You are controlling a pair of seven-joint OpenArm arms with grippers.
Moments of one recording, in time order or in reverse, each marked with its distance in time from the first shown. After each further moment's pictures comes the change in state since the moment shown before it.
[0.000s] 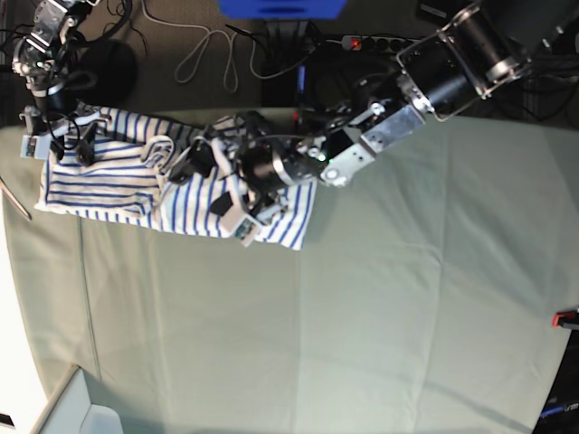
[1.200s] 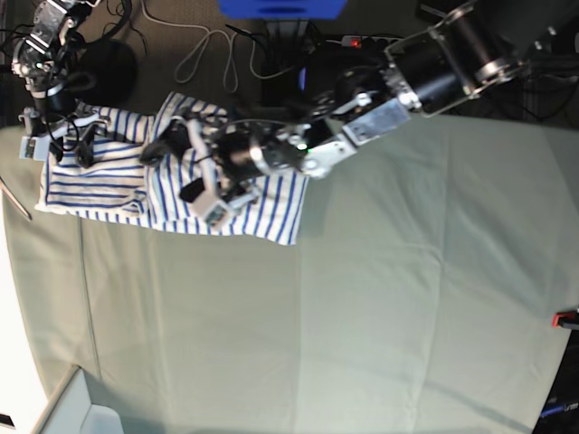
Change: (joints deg) left arm 0.0 0.9 2.9 3.1 -0.7 -1.1 0.0; right arm 0.2 0.0 0.2 0.0 0.0 0.0 0.2
